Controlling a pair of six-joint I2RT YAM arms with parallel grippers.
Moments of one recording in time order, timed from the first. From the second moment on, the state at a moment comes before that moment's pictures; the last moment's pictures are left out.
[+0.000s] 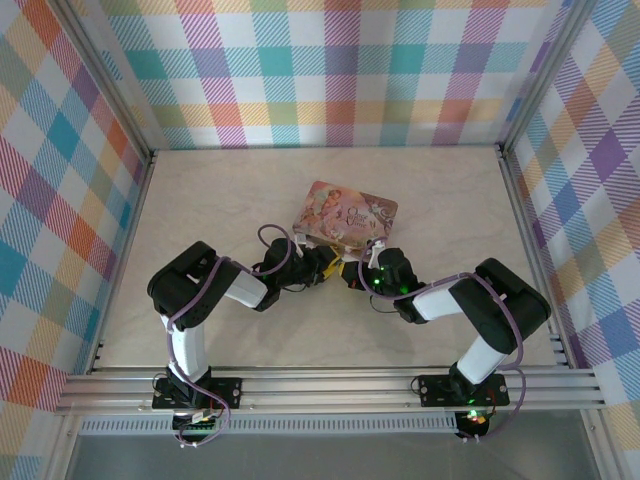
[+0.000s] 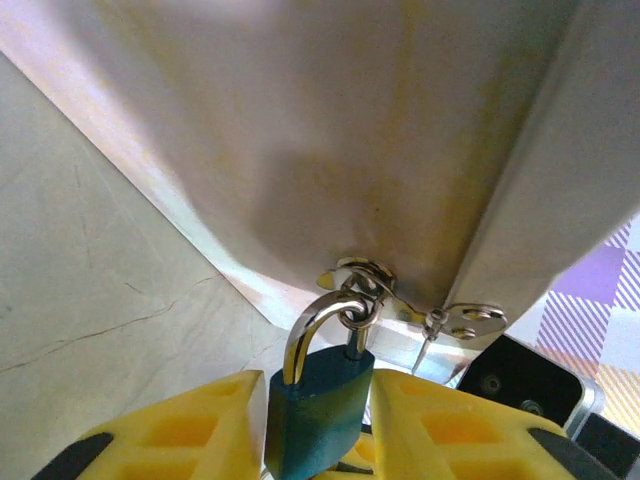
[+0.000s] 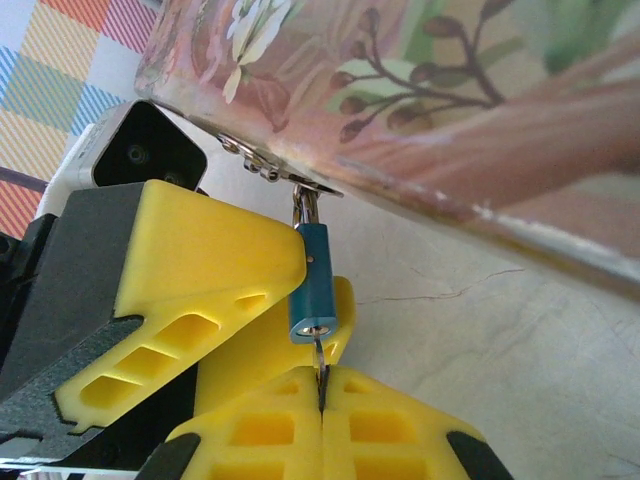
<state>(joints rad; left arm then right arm) -0.65 1.89 0.64 0.89 0.37 -1.52 0.66 1.64 0.43 0.76 -0.24 0.86</state>
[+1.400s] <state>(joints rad) -0.65 1.85 0.67 0.80 0.36 -1.49 0.65 1.01 0.50 0.18 0.05 0.28</state>
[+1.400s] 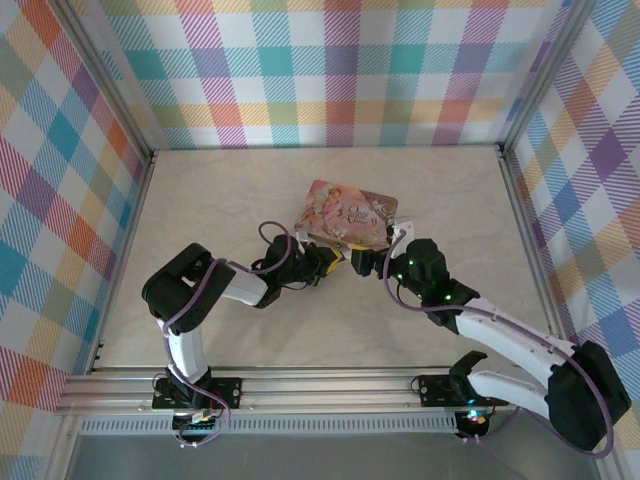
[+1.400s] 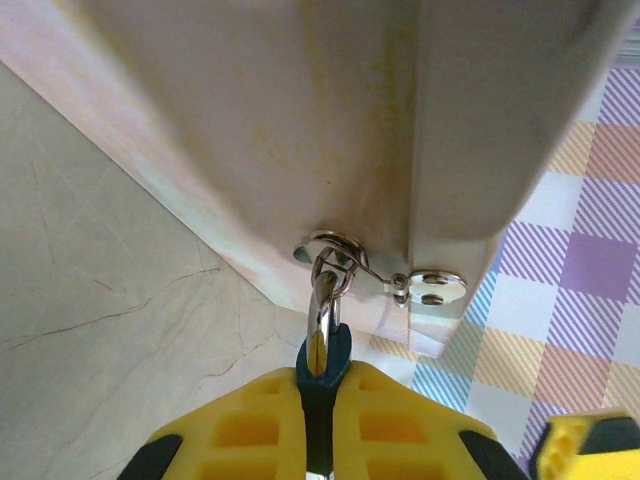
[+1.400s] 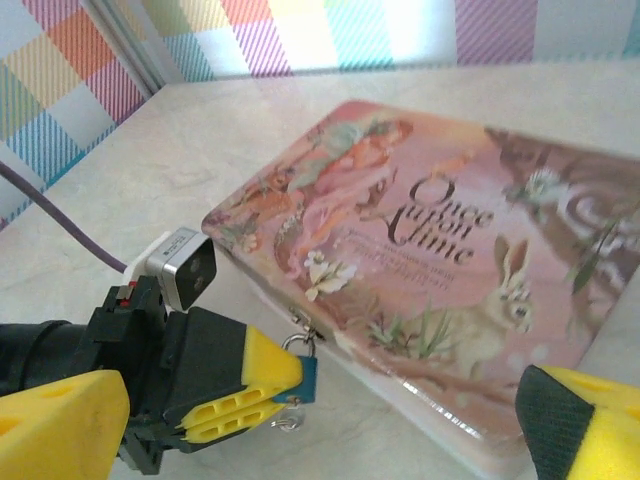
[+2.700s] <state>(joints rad) -0.66 1.79 0.71 0.62 0.37 -1.50 0.77 1.13 0.49 0.14 0.02 -0.87</state>
